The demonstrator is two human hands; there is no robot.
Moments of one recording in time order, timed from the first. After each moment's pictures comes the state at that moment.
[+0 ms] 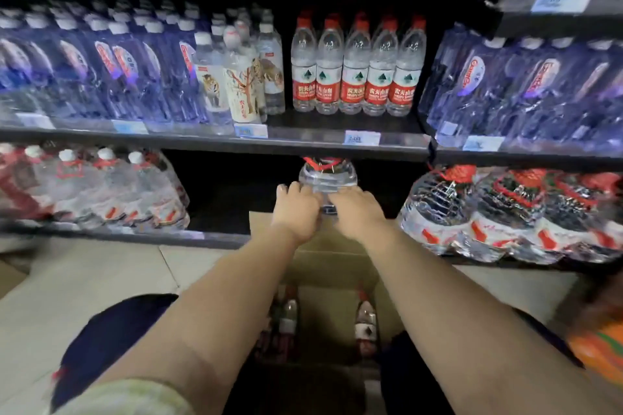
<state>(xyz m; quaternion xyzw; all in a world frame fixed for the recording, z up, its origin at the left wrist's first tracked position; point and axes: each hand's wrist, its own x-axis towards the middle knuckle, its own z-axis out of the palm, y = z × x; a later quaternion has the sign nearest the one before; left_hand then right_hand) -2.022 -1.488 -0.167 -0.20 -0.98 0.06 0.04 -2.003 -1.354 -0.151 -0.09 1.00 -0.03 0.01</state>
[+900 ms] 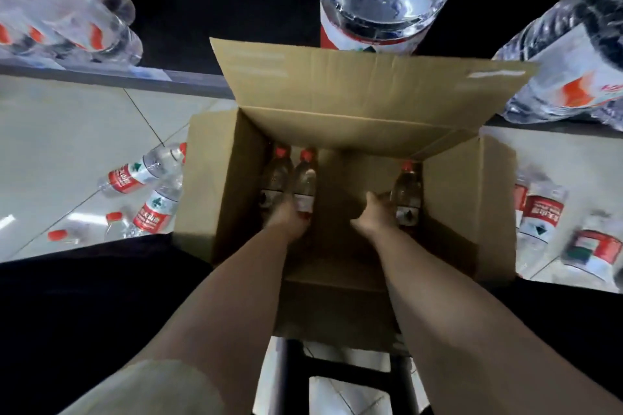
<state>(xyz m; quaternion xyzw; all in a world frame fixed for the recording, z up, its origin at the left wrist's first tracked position) -1.956 -1.540 -0.485 0.19 -0.85 -0.25 -0.43 -1.943 -1.369 -0.502 0.27 0.83 -0.28 0.40</state>
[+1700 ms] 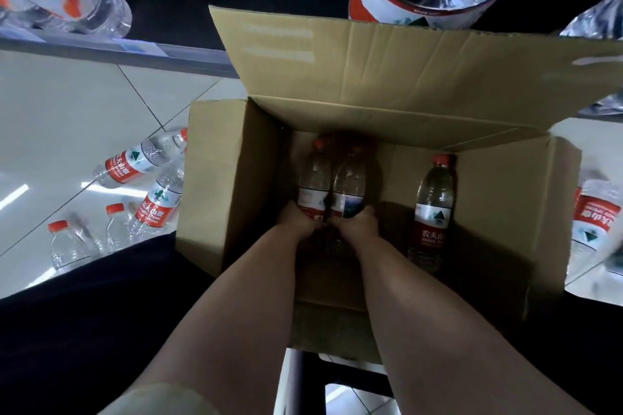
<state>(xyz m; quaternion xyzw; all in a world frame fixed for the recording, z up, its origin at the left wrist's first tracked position) -1.959 -1.558 -0.540 0.34 -0.76 -0.33 -0.45 -1.937 -1.436 -0.555 0.45 0.69 -0.43 0.37</state>
